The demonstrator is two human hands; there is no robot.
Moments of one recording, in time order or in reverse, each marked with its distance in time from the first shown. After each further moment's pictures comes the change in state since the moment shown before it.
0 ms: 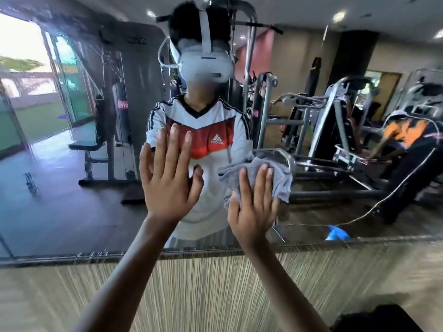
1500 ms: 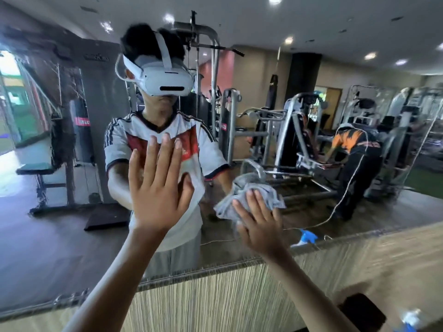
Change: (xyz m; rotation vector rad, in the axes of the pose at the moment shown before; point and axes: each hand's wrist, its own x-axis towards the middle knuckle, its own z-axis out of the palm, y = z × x) left_hand 0.044 -0.007 -0.007 -0.123 -0.020 0.044; right_hand 0.014 0.065 -0.034 -0.200 -0.171 -0.353
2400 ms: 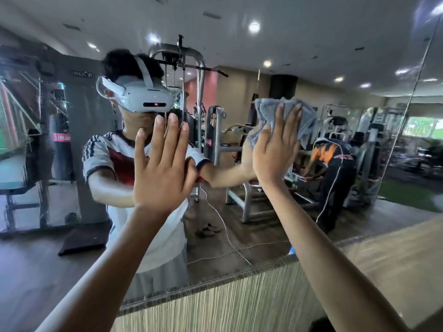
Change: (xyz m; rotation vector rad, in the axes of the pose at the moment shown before) left_hand 0.058 -0.008 -0.002 0.058 0.018 0.068; right_hand 0.194 0.036 -0.036 0.004 0.317 0.610
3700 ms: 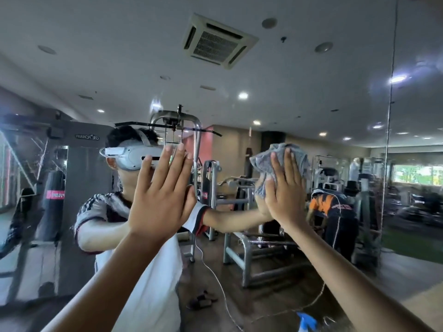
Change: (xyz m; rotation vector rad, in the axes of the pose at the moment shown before) left_hand 0.086 -0.021 -0.001 0.075 0.004 0.116; right_hand 0.066 0.033 -0.003 -0.070 -0.015 -0.286
